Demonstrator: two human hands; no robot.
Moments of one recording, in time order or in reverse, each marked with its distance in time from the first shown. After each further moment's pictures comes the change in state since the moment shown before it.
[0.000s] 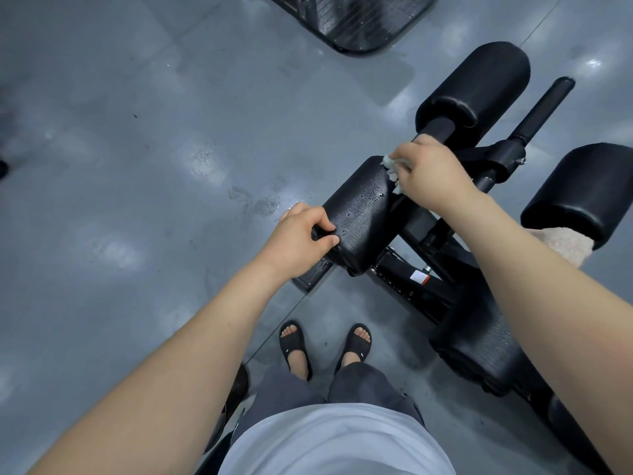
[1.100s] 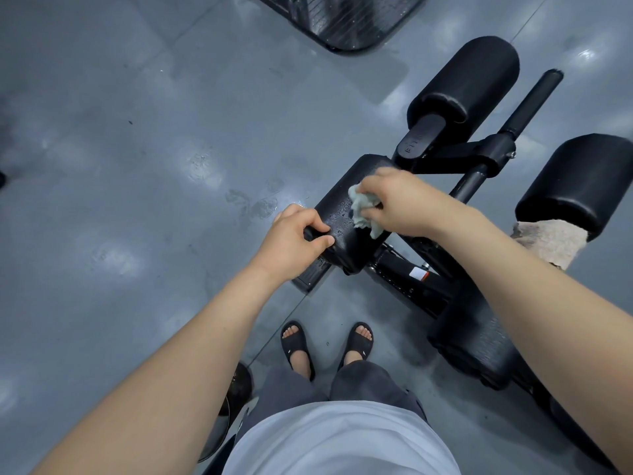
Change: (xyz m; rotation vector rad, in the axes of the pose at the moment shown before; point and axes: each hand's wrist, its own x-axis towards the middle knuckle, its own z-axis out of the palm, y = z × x) left_hand -0.001 -0.003 0.005 -0.035 0.027 -0.021; right_hand -0.028 -0.025 0.004 0.025 -0.340 -0.188
